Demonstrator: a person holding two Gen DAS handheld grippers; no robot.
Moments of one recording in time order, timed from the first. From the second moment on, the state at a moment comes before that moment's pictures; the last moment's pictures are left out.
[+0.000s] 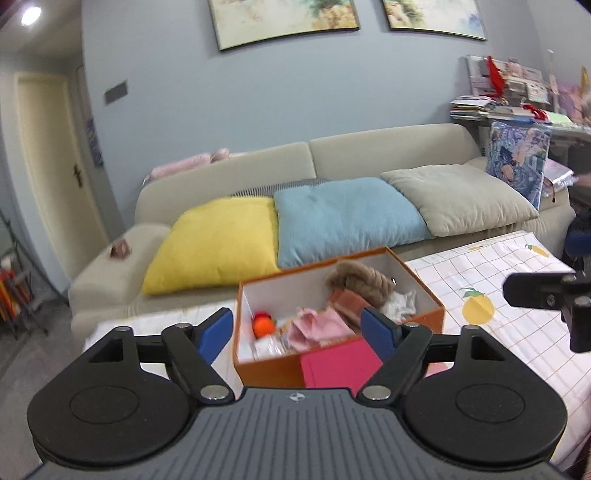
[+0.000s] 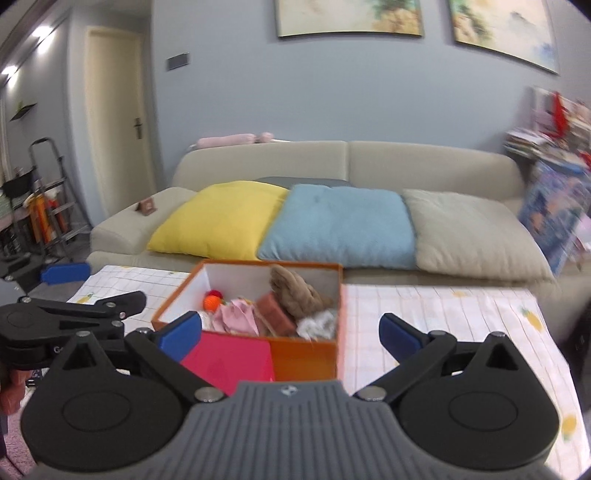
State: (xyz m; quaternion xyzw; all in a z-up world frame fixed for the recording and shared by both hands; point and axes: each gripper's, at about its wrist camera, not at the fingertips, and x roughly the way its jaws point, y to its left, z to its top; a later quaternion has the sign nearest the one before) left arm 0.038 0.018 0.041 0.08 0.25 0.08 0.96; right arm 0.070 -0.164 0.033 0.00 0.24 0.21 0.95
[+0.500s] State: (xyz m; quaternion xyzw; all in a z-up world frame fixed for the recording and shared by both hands) left arm 0.026 0.015 -0.013 0.03 0.33 0.09 0.94; right arm 0.047 -0.168 -0.025 -0.02 0.30 0.15 0.94
